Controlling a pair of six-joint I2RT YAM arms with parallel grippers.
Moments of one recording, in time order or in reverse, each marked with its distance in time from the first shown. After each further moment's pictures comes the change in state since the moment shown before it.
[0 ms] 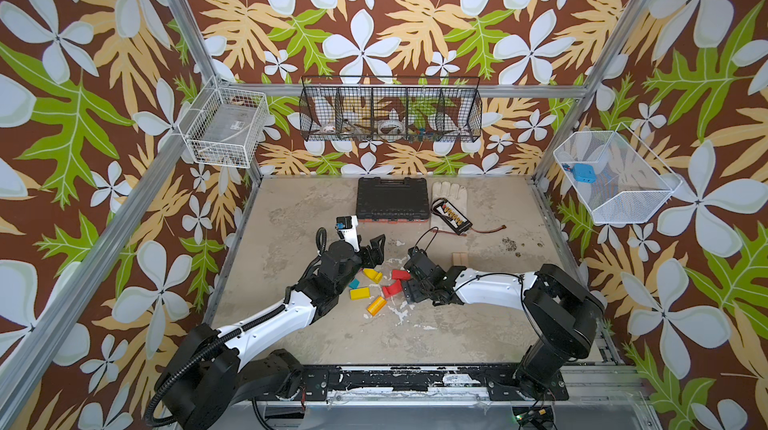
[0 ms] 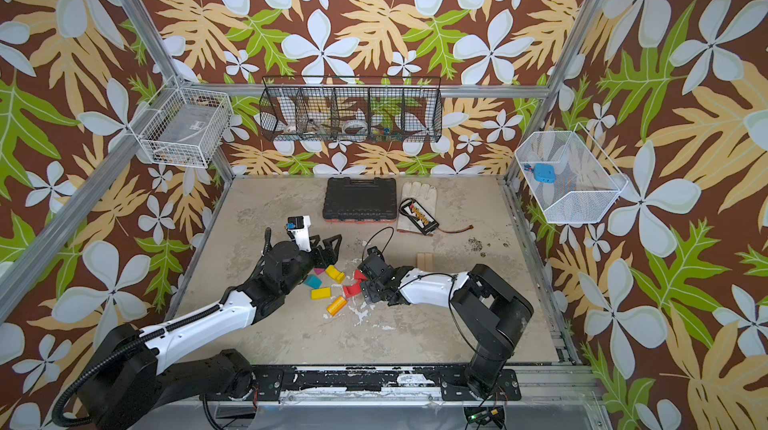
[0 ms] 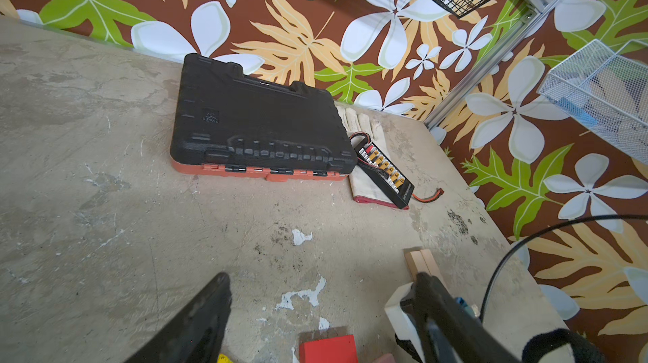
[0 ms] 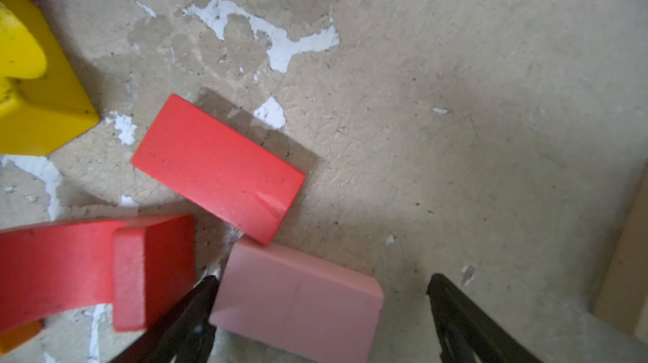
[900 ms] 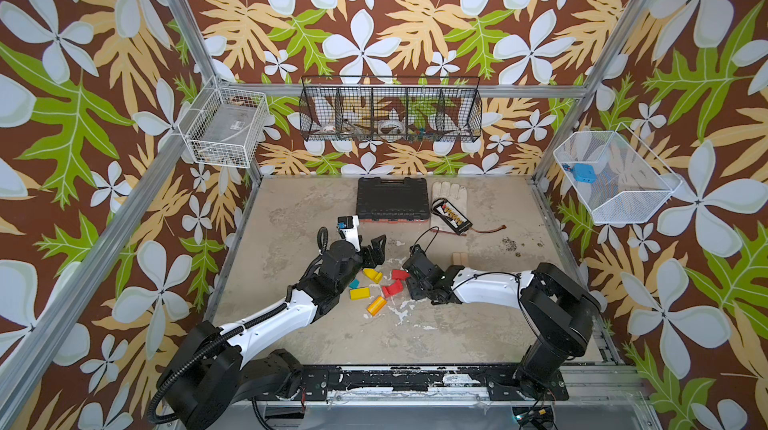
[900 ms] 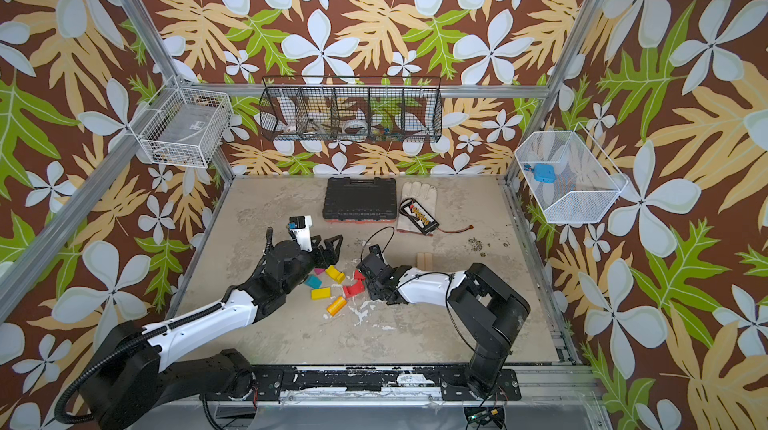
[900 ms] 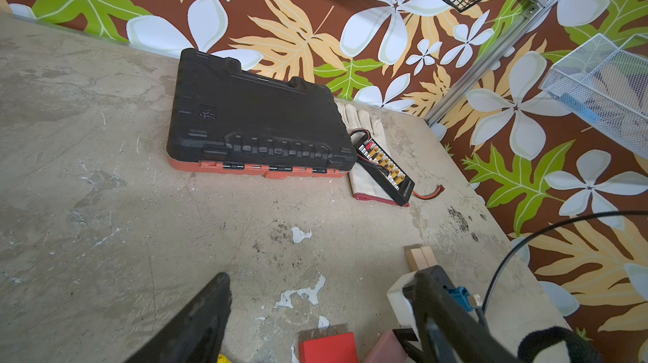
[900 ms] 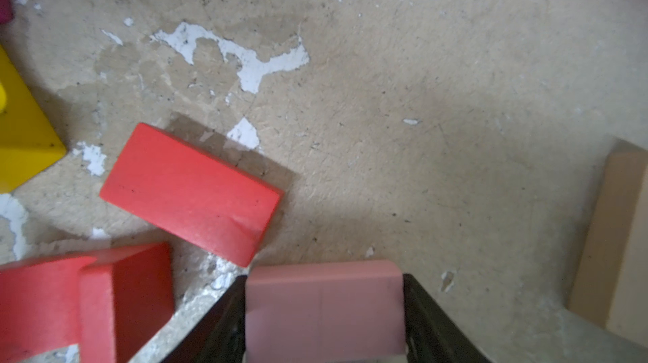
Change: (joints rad) left arm 0.000 0.014 0.006 0.000 0.008 0.000; right arm 0.000 0.027 0.016 0.006 0.037 0.041
